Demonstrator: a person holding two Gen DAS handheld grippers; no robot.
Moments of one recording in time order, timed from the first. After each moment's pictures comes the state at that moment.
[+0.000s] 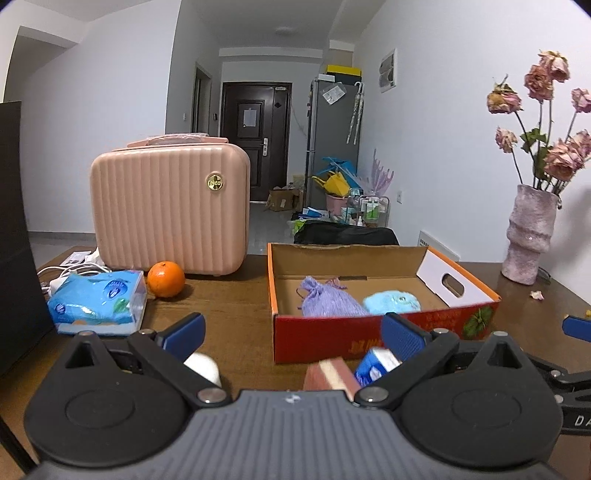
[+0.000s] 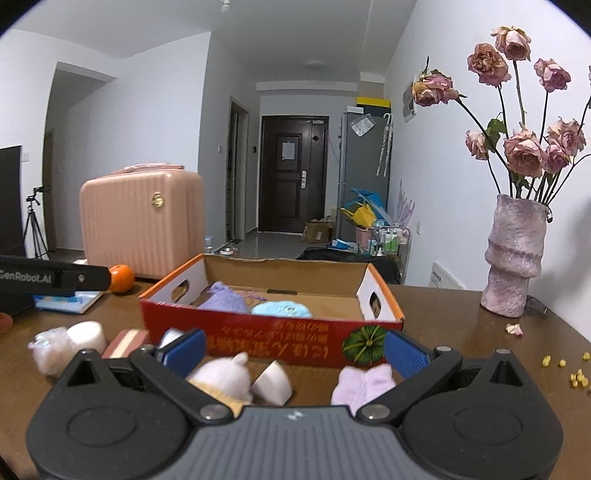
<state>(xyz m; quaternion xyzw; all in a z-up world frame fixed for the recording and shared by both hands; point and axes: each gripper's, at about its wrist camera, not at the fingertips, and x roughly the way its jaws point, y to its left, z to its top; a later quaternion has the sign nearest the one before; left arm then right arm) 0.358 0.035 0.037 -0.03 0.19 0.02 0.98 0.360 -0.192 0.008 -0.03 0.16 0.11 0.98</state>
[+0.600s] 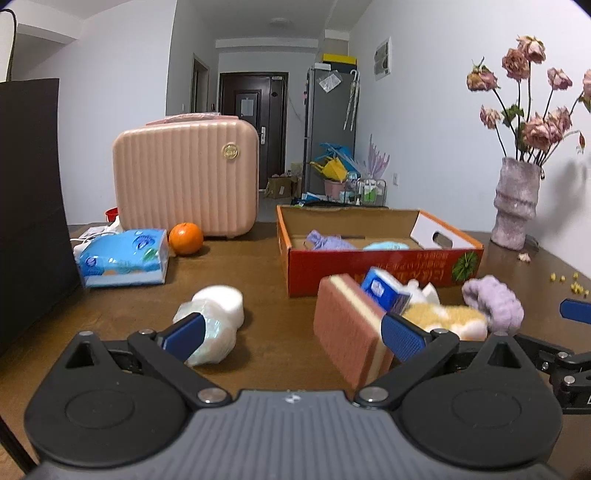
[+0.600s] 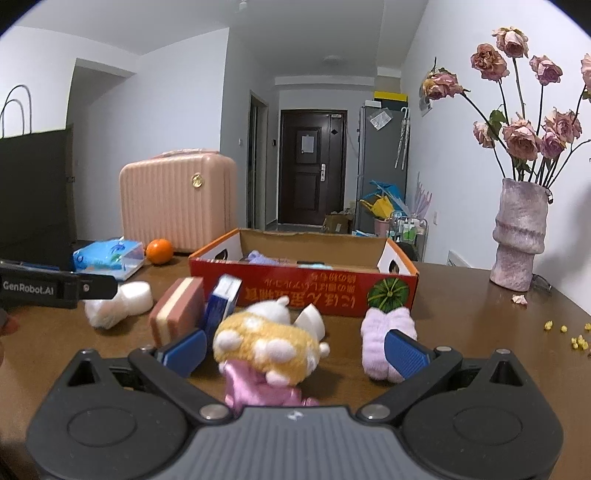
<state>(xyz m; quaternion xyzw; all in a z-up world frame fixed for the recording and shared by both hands) 0.282 0.046 0.007 -0.02 0.21 0.02 0.98 0.282 -0.190 -0.015 -0.03 0.18 0.14 0.97</state>
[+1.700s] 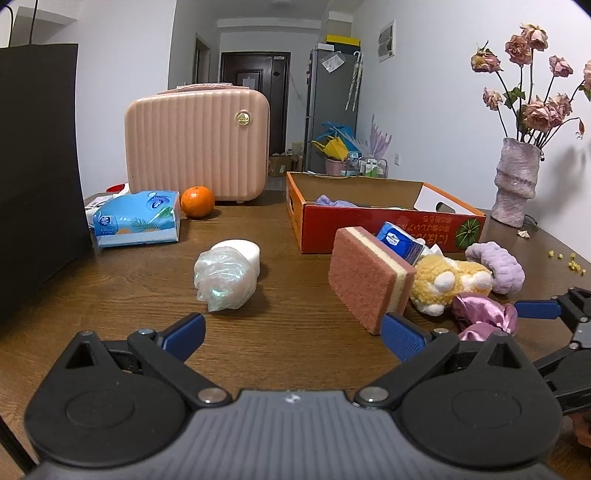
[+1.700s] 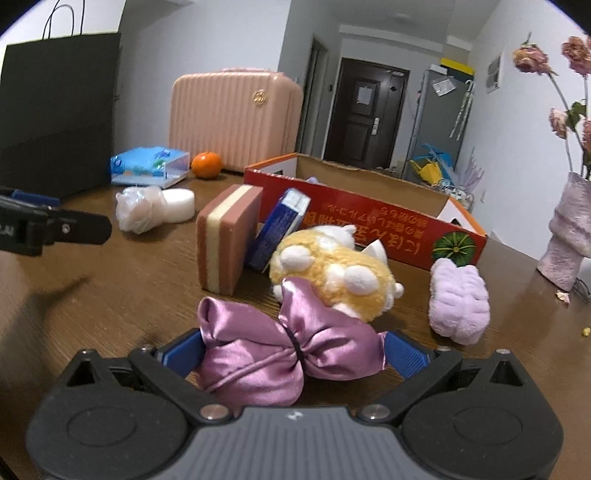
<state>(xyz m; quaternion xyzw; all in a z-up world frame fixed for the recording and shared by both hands) 0.256 0.065 -0.015 -0.03 0.24 0.01 0.97 0.292 -0.148 -0.053 -0.13 0.26 0.20 0.94</state>
